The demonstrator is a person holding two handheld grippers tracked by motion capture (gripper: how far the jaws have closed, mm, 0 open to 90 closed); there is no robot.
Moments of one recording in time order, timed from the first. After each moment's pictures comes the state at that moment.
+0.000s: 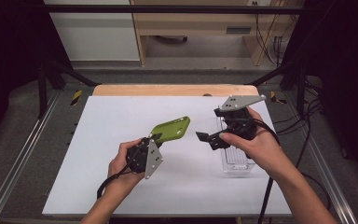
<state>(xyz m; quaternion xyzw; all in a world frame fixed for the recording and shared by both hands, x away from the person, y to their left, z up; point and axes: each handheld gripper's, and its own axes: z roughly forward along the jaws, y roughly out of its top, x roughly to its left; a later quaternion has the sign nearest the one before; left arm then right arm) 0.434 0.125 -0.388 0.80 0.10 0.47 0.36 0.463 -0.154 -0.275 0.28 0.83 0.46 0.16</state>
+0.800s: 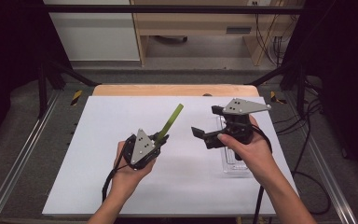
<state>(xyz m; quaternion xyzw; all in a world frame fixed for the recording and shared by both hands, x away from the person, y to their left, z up) 0.441 0.129 -0.379 0.76 0.22 0.33 0.51 0.459 -0.150 -0.288 0.29 0.76 0.55 0.19</state>
